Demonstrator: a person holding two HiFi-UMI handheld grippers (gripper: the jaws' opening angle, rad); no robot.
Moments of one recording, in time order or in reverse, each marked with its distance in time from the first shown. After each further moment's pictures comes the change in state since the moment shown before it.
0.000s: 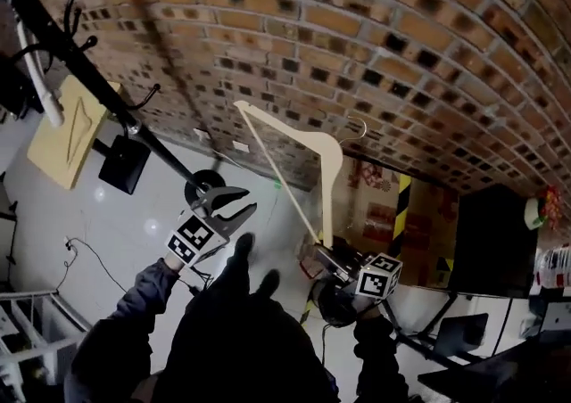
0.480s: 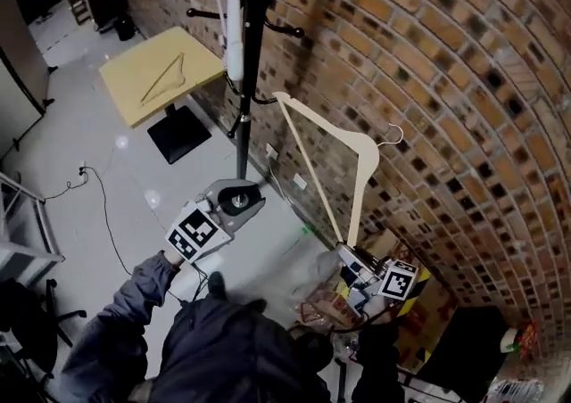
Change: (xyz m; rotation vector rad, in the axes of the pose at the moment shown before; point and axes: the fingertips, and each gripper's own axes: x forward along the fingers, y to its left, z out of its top) left arm -0.206 0.069 -0.002 -0.068 -0.162 0.474; right arm 0.135 0.083 0.071 -0.025 0.198 0.323
